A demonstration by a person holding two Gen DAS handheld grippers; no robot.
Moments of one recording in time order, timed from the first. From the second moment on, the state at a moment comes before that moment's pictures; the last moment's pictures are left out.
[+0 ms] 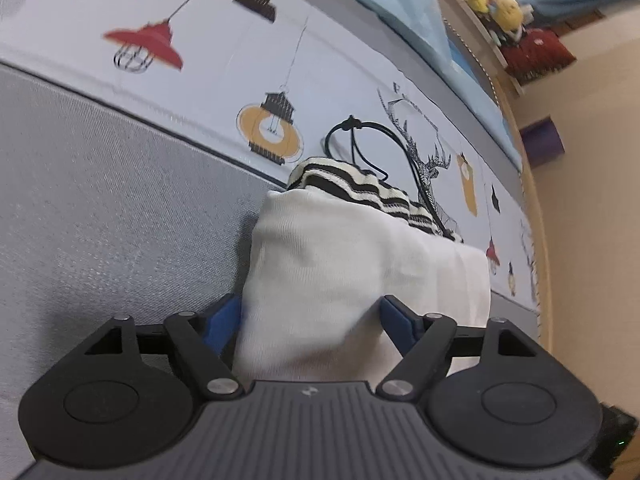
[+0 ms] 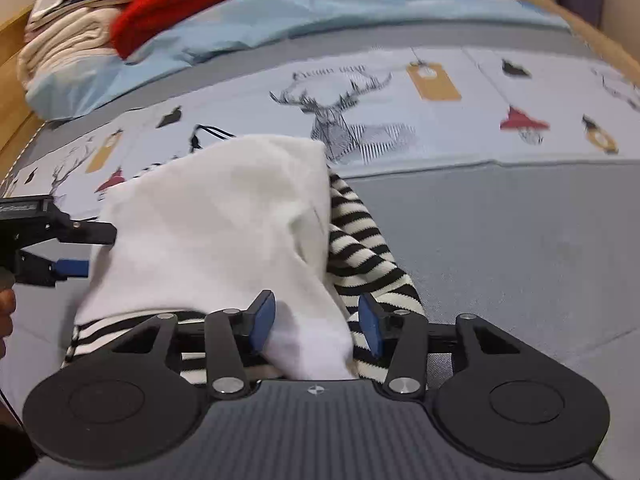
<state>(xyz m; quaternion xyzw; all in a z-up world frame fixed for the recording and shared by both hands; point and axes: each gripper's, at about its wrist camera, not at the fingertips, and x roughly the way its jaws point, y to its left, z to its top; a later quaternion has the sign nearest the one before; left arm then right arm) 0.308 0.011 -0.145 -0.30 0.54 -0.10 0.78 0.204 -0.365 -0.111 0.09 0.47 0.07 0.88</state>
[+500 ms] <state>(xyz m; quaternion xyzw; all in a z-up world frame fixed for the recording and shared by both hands) 0.342 -0.007 -0.157 -0.29 0.50 -0.15 0.80 0.229 -0.375 -0.129 0.17 0.49 0.10 0.85</state>
